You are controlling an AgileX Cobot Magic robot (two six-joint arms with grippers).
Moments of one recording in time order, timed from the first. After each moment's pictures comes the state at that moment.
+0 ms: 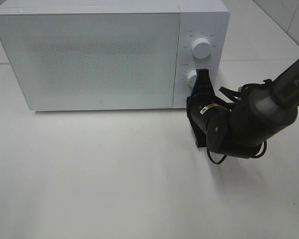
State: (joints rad) left arm -0.01 0.00 -0.51 -0.11 1.04 0.07; right arm 0.58 2.13 -0.83 0.62 -0.91 1.31
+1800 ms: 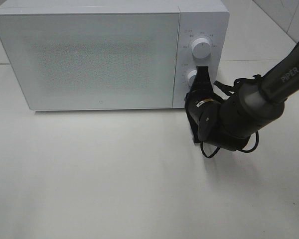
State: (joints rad) left arm -0.01 0.00 -0.51 -0.11 1.04 0.07; right arm 0.57 2.17 -0.92 0.73 -0.88 1.25
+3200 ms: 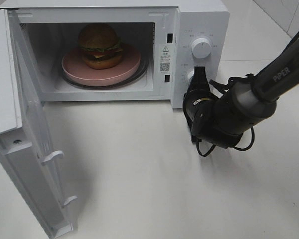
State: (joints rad) left arm -0.01 0.00 -0.51 -0.11 1.04 0.07; right arm 0.58 2.18 -0.96 0.81 -0.85 1.18
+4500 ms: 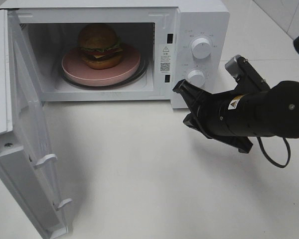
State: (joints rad) left arm -0.01 0.00 -0.51 -0.11 1.04 0.07; right arm 0.58 1.64 -0.63 0.38 -0.24 0.63
